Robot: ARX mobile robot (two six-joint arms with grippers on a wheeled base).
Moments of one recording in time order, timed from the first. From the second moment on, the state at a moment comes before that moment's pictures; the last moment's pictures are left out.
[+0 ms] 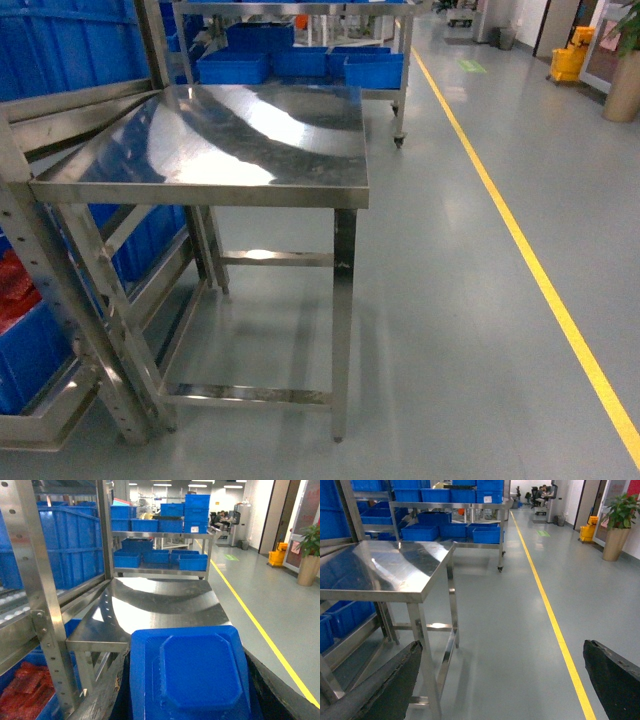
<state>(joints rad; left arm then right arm) -0.38 0.61 0.33 0.42 -0.37 0.01 0.00 0.01 0.01 -0.01 0.00 0.00</state>
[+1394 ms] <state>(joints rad) -0.38 0.62 0.32 0.42 -0.37 0.01 0.00 0.01 0.01 -0.01 0.00 0.00</state>
